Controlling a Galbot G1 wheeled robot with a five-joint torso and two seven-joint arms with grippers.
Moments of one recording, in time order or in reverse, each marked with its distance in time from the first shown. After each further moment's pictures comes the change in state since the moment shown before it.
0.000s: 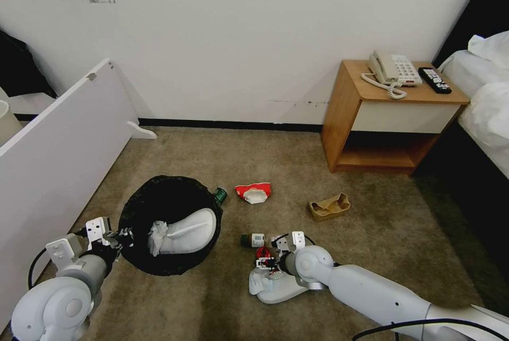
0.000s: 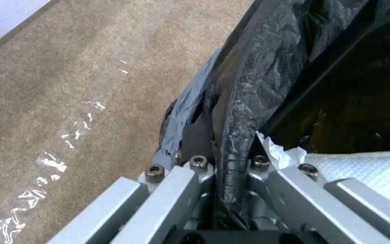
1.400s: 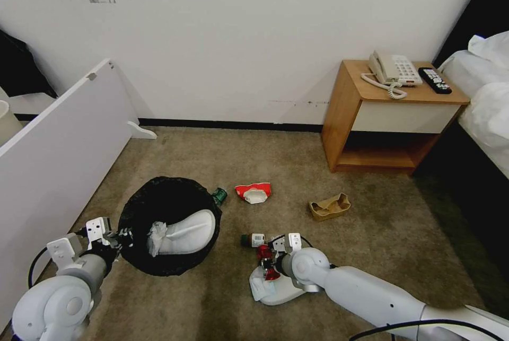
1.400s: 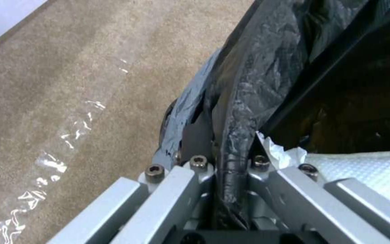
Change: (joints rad) left arm -0.010 0.010 0.008 0.016 0.000 -0.001 0.002; right arm -0.011 -0.004 0.002 0.003 -0.020 0.023 -0.010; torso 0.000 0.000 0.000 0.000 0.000
